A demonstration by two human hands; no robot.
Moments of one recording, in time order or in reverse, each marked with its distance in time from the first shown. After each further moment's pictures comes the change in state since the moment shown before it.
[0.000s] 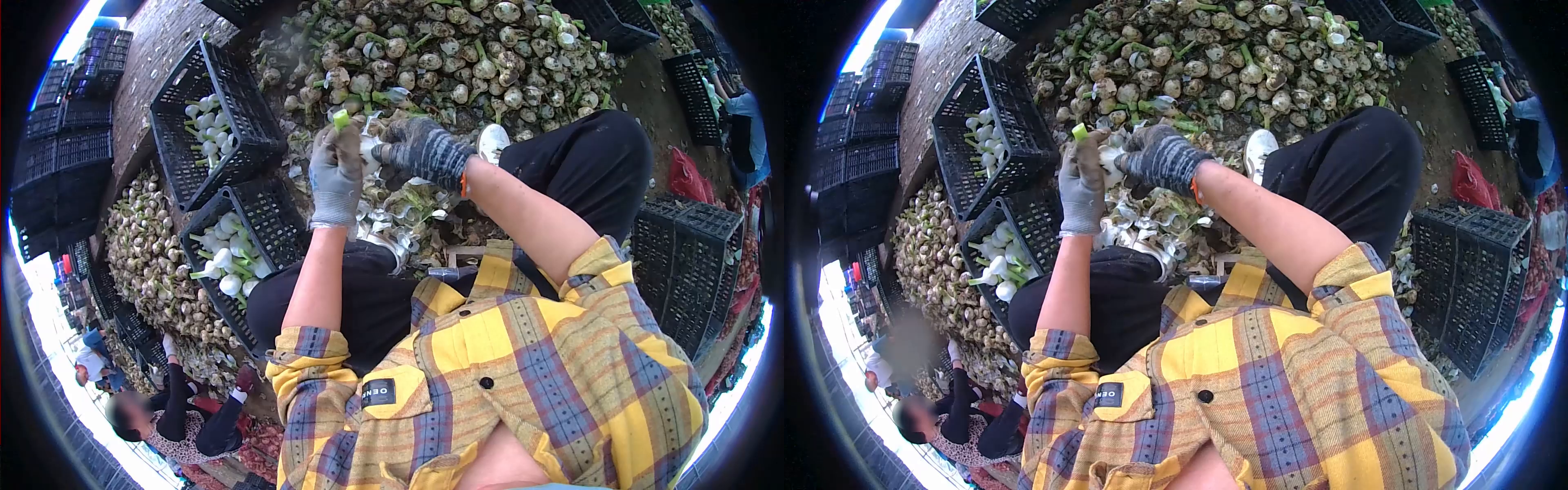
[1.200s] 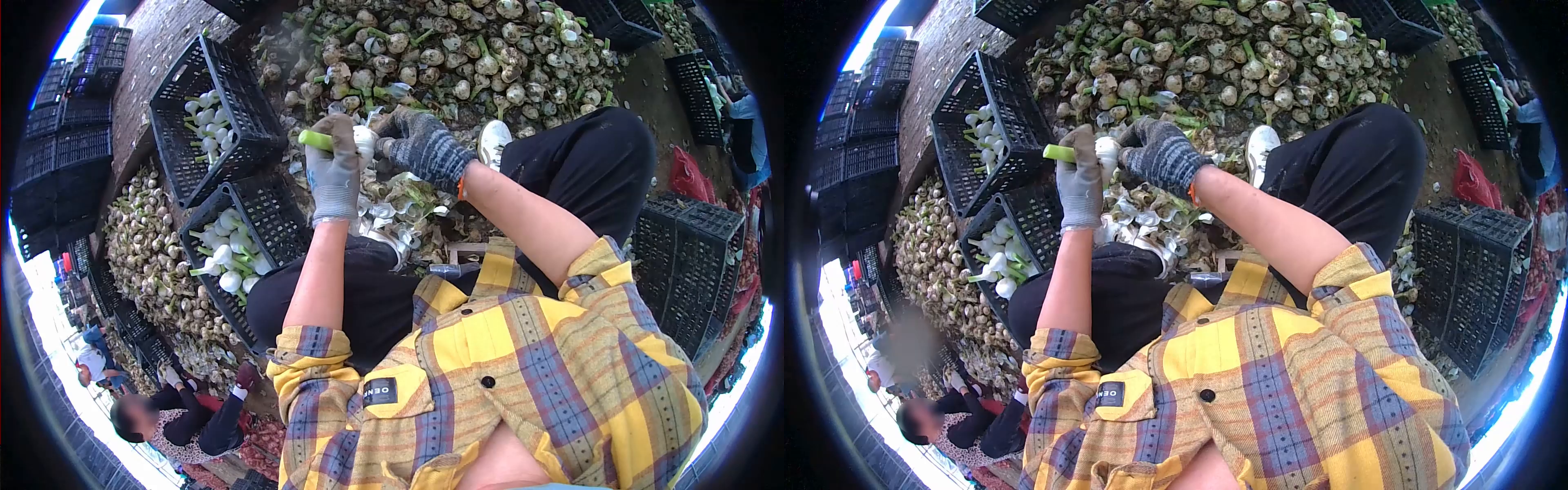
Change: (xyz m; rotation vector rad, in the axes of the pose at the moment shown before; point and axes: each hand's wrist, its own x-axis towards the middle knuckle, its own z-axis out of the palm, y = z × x) left_hand -0.002 0.012 0.005 -0.346 0.114 -0.309; right_hand 0.008 0.020 0.014 0.178 0.181 -0.105
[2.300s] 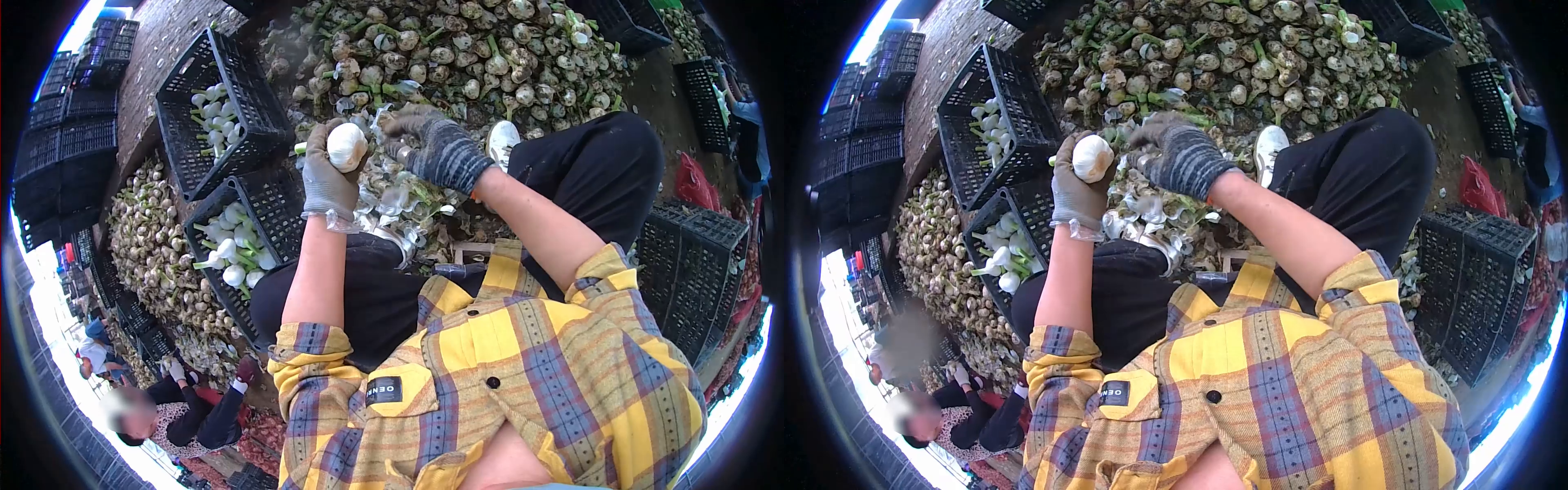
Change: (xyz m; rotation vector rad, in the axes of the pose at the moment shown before) left_hand 0.008 0.002 -0.026 -0.307 -0.062 -0.311; right_hand -0.008 0.007 -0.011 -0.677 0.111 -0.516
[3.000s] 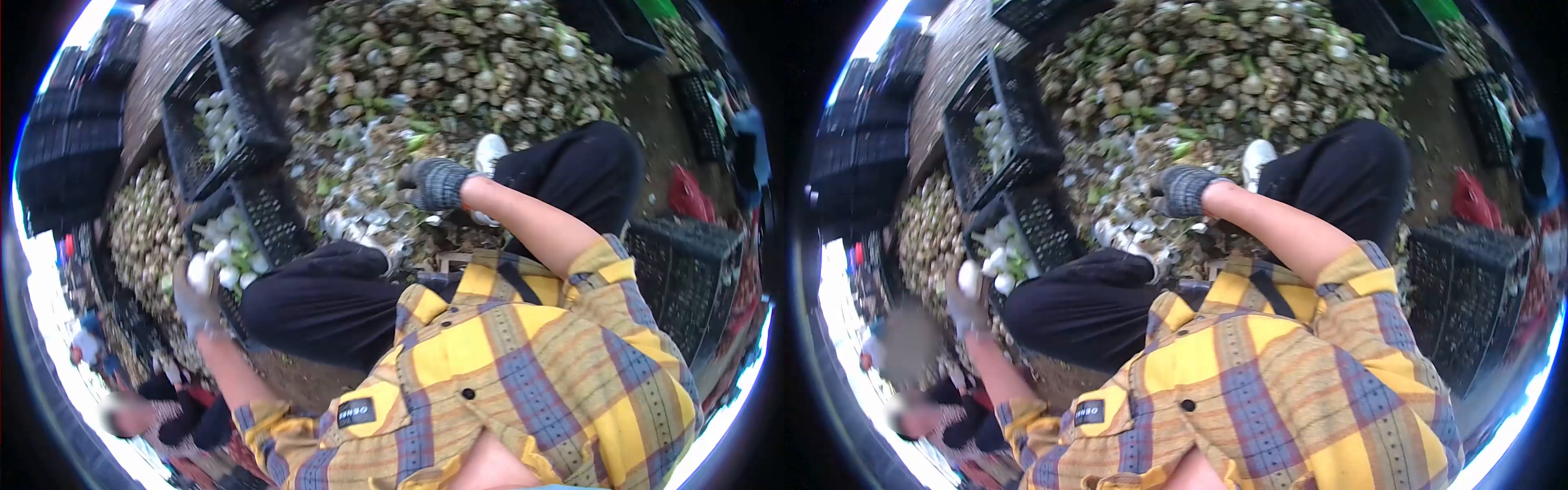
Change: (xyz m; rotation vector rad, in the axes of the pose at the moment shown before) left_hand -0.136 0.112 -0.203 0.922 0.520 0.354; right_hand -0.021 0.021 -0.016 -0.113 -0.743 0.174
